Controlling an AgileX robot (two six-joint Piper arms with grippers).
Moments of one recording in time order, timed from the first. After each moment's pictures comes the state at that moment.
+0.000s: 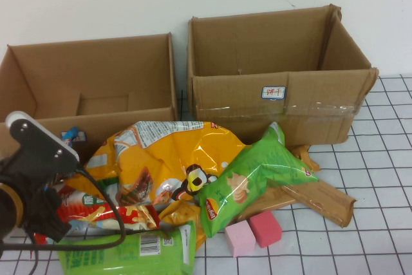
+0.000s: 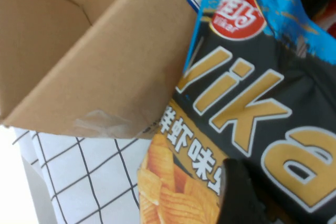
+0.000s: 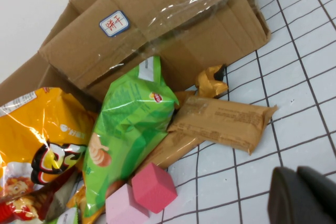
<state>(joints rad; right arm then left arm) -0.03 -0.01 0.03 0.81 0.44 -0.16 -0.34 1.24 -0.60 1.01 0.38 -0.52</state>
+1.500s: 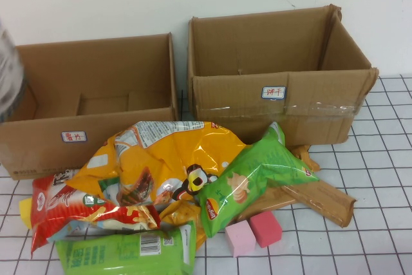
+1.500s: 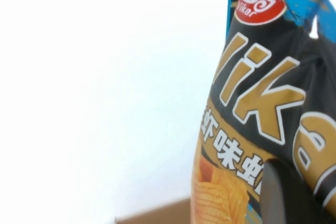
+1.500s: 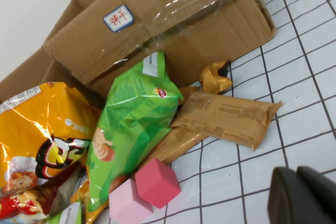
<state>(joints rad) -0.03 -0.01 0.03 0.82 0.45 -0.18 -0.34 0.71 -0.86 0.76 0.27 -0.59</state>
